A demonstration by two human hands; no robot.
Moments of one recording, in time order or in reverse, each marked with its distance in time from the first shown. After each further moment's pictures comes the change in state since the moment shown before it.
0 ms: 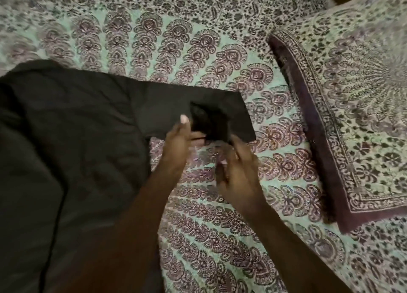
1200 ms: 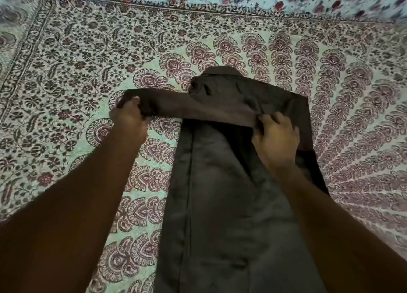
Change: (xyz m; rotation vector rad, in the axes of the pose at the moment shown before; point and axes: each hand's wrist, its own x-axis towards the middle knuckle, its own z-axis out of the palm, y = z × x) left_hand 0.063 0.089 -0.581 -0.671 0.660 0.064; right_hand 0.125 -0.348 0.223 -0.415 0.067 0.061
